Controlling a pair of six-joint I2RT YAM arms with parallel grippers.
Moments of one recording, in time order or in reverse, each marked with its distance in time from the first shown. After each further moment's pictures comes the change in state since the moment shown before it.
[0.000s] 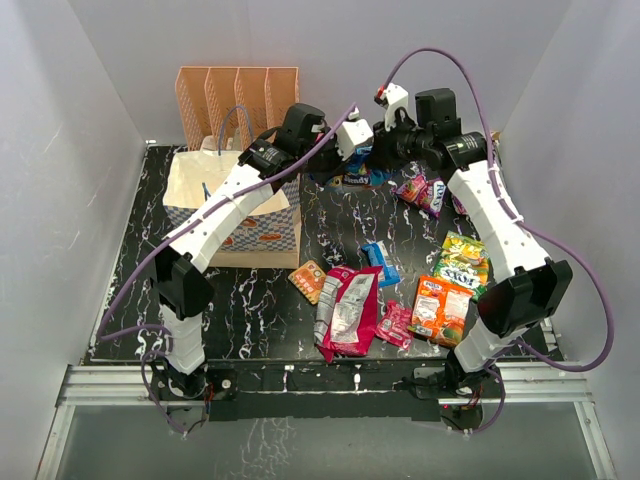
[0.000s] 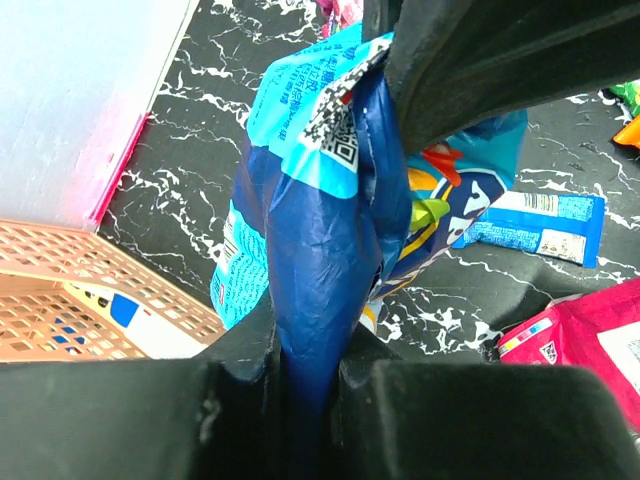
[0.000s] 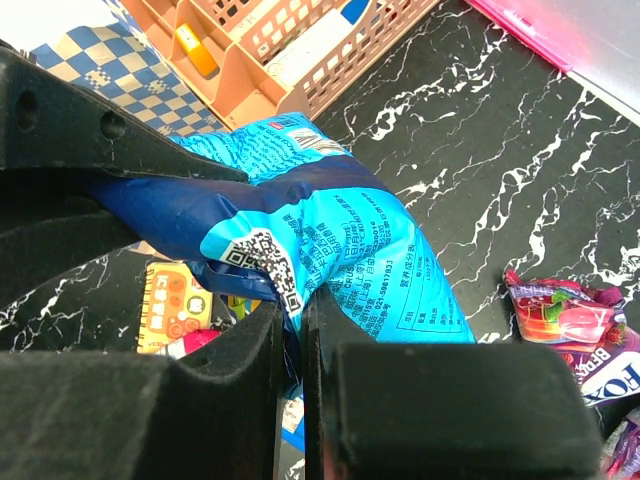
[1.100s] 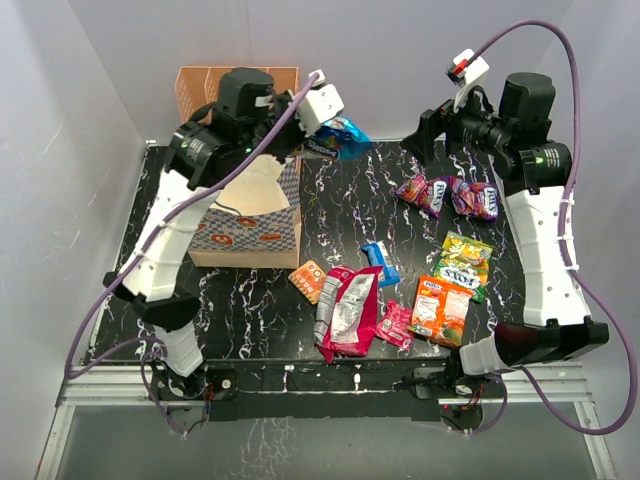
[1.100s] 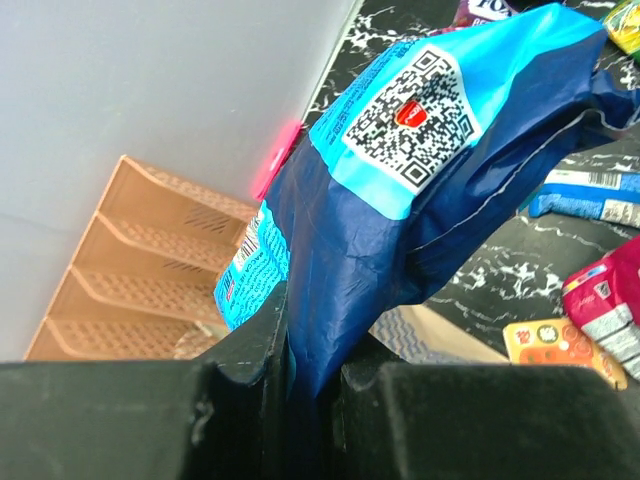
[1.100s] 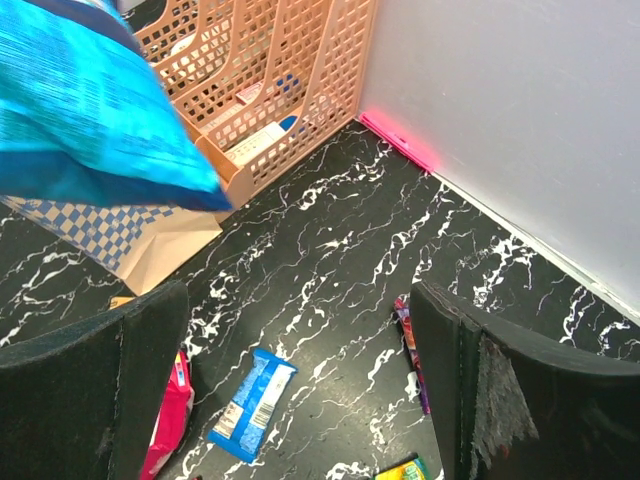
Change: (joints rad) left arm -0.004 -0.102 0.436 -0.381 -0.160 0.130; right arm -0.235 -0.212 0.062 -0.014 -0.181 -0.093
